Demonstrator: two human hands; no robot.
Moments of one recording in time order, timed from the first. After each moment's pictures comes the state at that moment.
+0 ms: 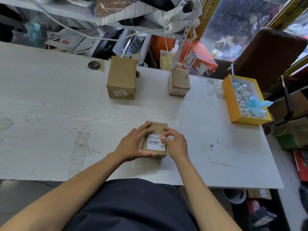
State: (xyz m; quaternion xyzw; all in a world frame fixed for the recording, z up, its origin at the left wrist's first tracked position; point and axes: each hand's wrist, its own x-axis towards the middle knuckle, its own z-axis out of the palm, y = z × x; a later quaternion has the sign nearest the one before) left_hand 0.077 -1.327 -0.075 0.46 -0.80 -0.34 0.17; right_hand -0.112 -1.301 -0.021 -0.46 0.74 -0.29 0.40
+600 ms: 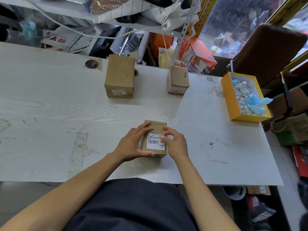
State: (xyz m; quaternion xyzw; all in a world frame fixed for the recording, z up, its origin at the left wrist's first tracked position) left_hand 0.078 -1.328 -0.078 0.45 -0.80 -0.35 0.18; right_hand -0.113 -1.300 -0.018 -0.45 0.74 -0.29 0.41
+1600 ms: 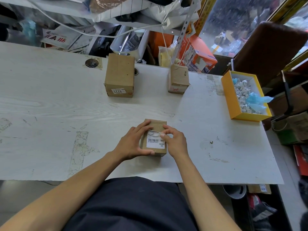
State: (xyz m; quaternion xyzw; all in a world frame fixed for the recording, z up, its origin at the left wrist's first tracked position) left_hand 0.077 -1.328 -0.077 0.45 -0.80 -0.36 0.18; right_hand -0.112 -1.301 -0.019 -0.44 0.74 -0.30 0.42
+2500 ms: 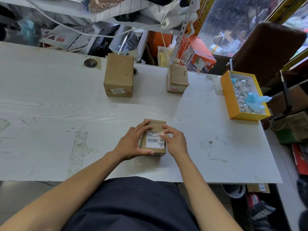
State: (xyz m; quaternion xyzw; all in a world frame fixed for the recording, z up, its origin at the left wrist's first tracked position) left_hand 0.077 -1.328 -0.078 0.45 -0.79 -0.37 0.17; right_hand -0.111 -1.302 -0.013 -0.43 0.73 -0.30 0.43
